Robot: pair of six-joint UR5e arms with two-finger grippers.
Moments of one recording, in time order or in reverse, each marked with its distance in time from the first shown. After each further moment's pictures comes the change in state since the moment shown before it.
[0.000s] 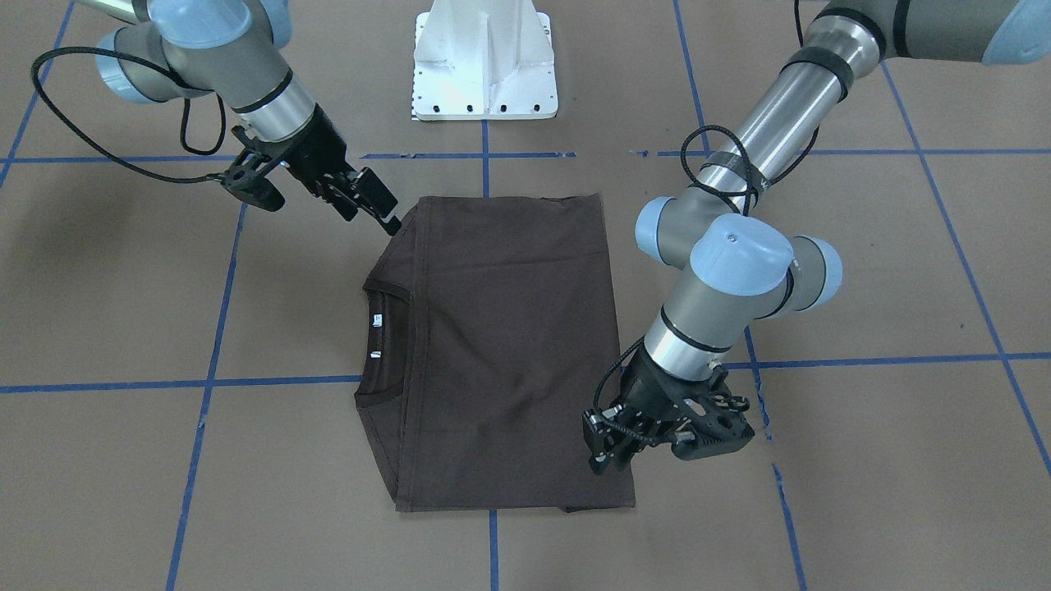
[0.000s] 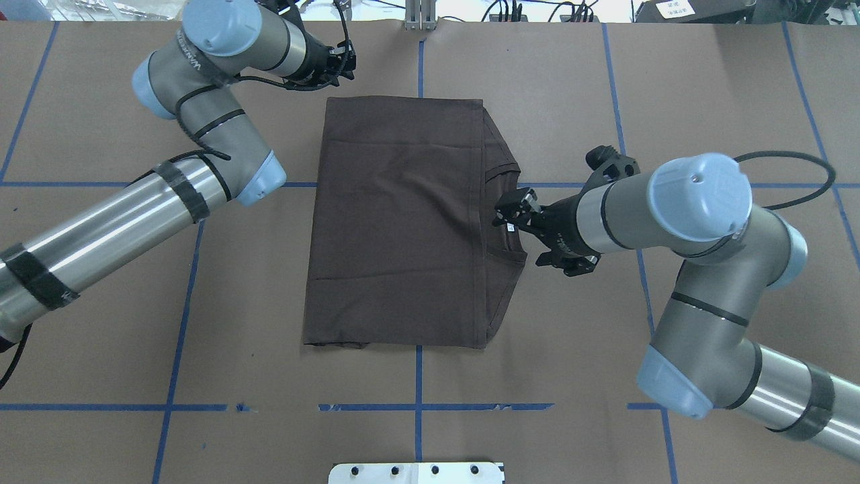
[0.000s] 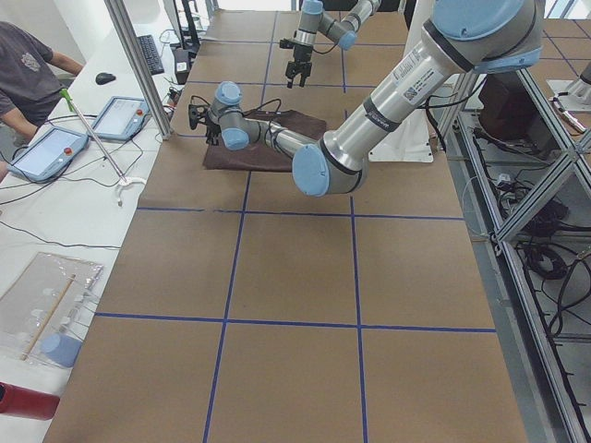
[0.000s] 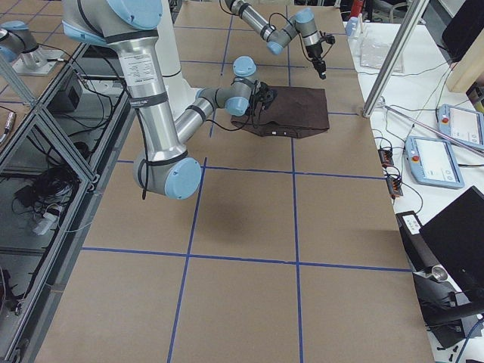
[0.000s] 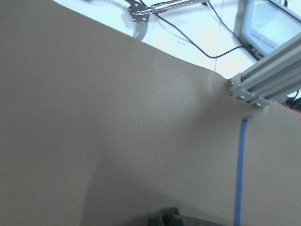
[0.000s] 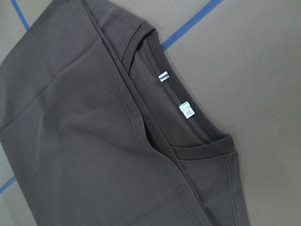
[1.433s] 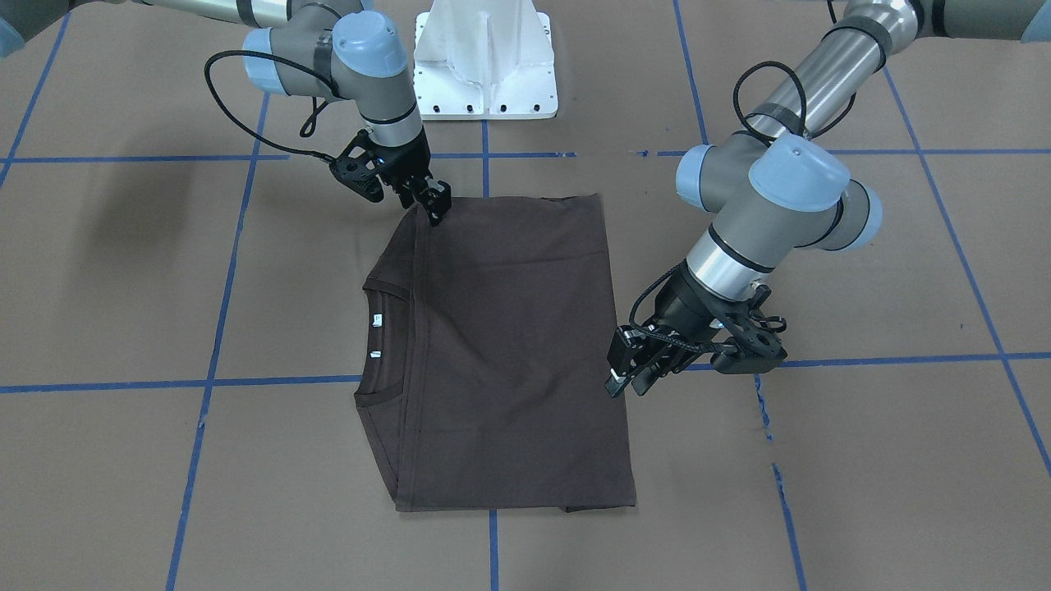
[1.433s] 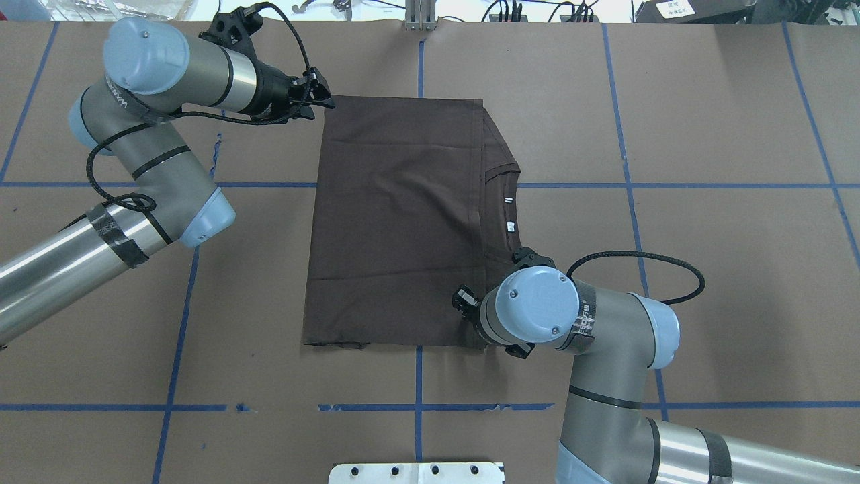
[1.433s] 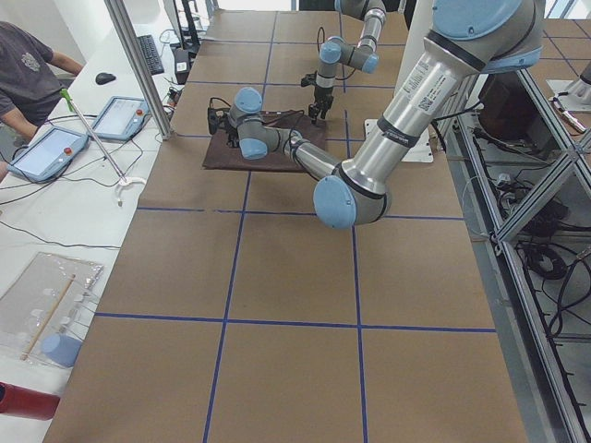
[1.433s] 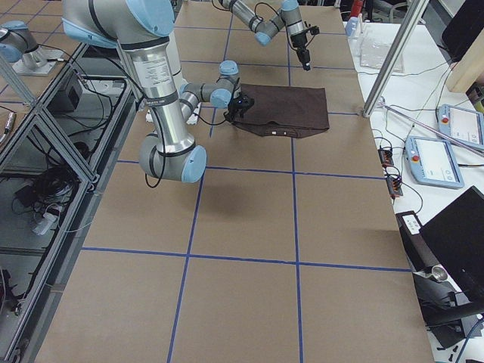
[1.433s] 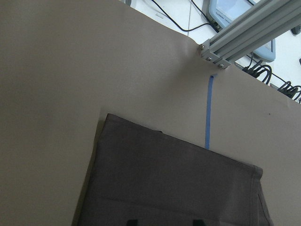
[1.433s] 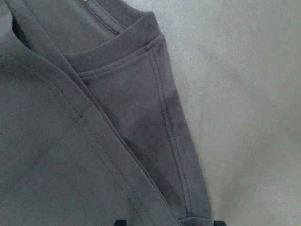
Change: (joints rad) left arm 0.011 0.155 -0.212 0.002 -0.056 -0.065; right arm -0.225 0.125 -0.114 -0.296 -0.144 0.151
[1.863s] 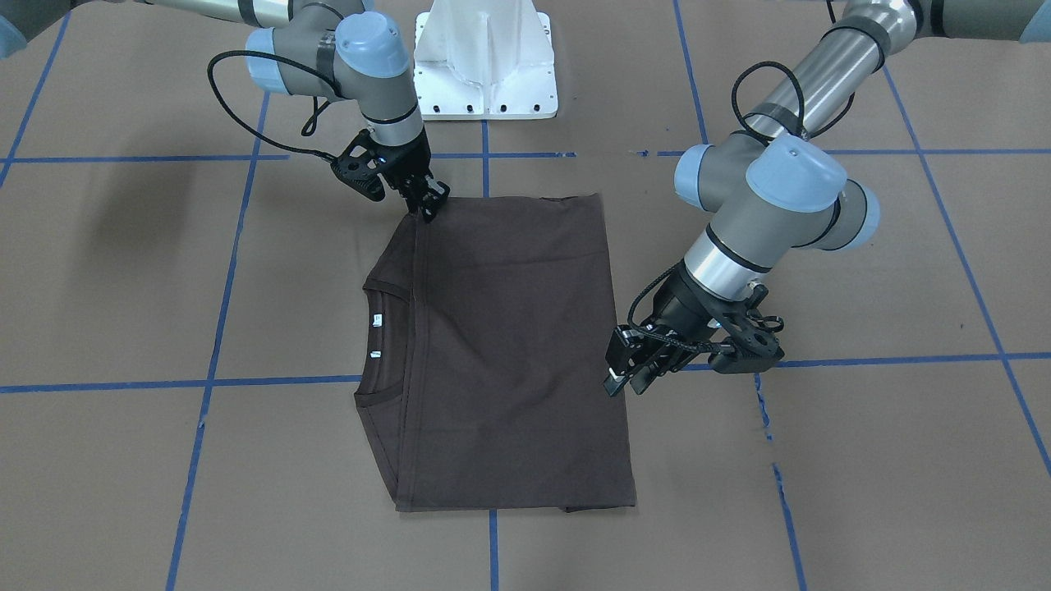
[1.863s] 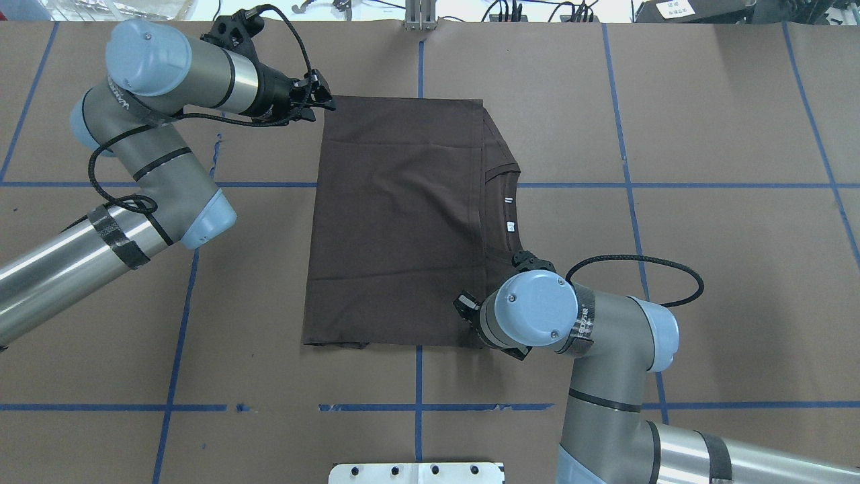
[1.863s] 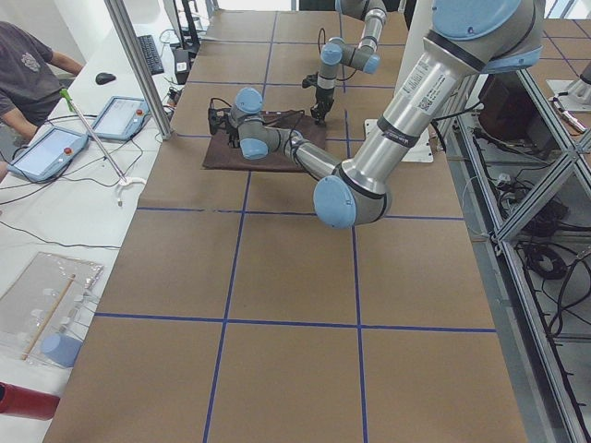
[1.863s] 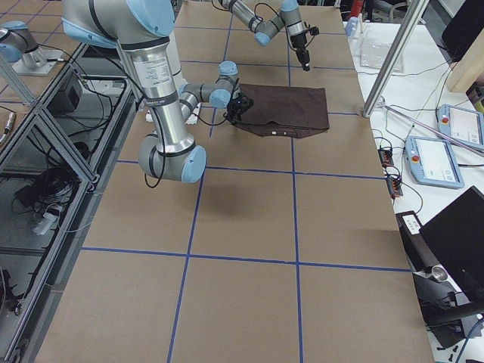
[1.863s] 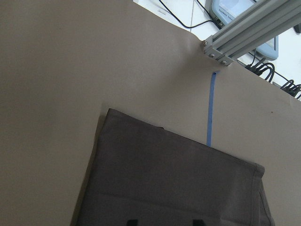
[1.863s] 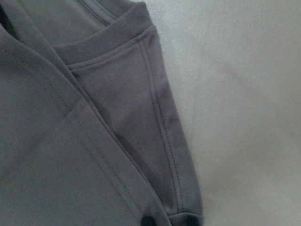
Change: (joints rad) left arm 0.003 0.000 -0.001 0.003 0.000 -0.003; right arm -0.004 -0.004 0.001 -0.003 0.000 0.001
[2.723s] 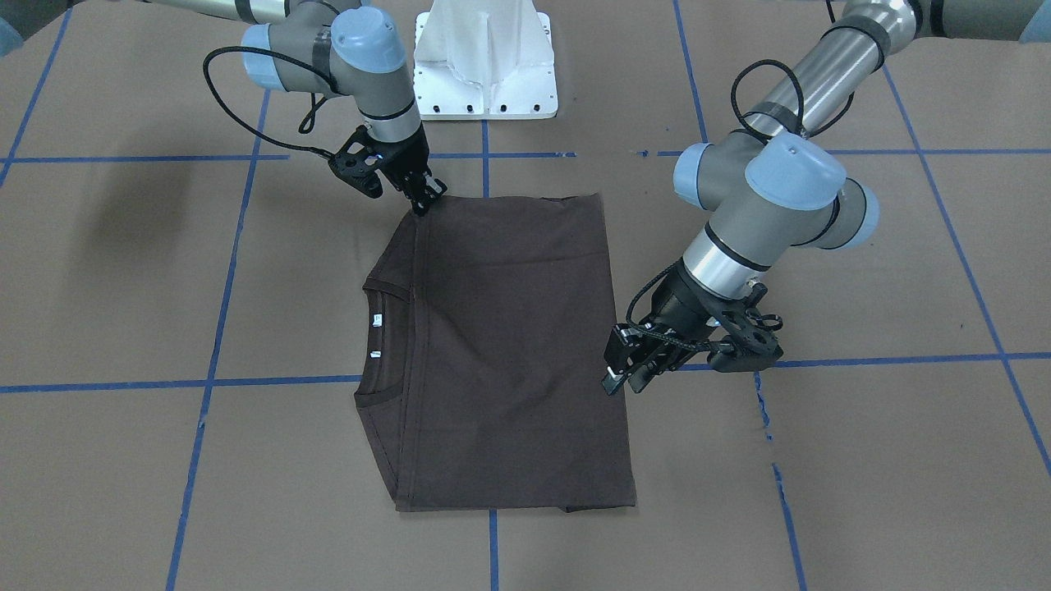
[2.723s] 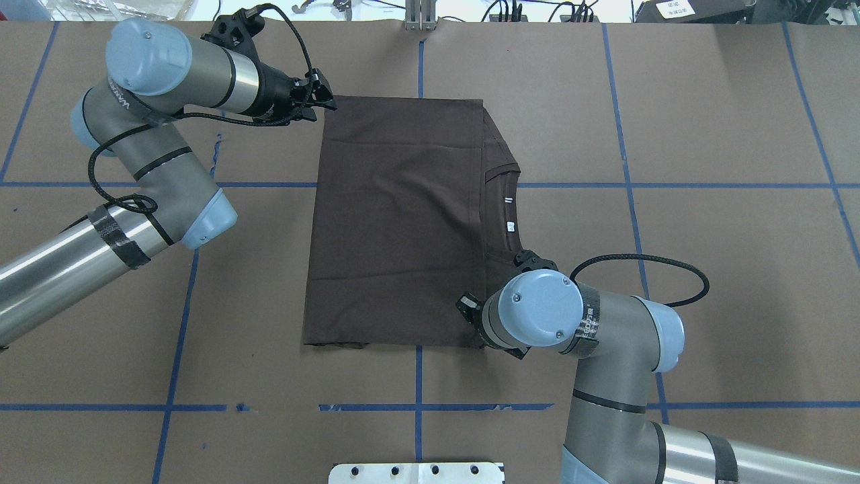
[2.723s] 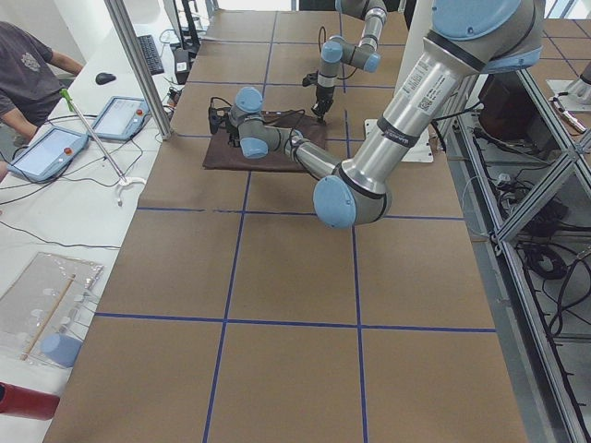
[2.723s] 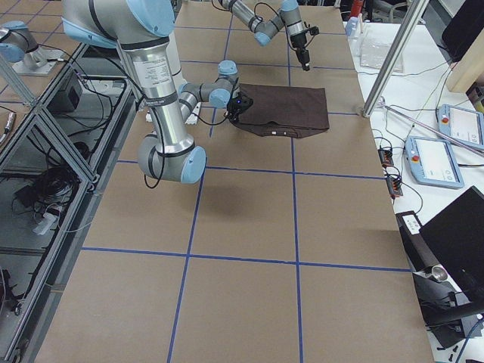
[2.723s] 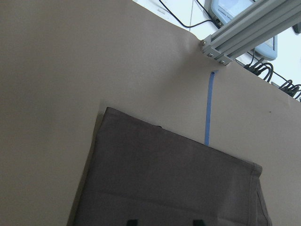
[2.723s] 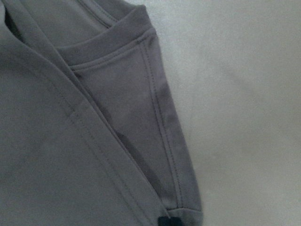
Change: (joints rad) left arm 0.000 -0.001 -0.004 0.003 -0.001 -0.009; right arm 0.001 -0.006 0.018 -0.001 0.002 0.000
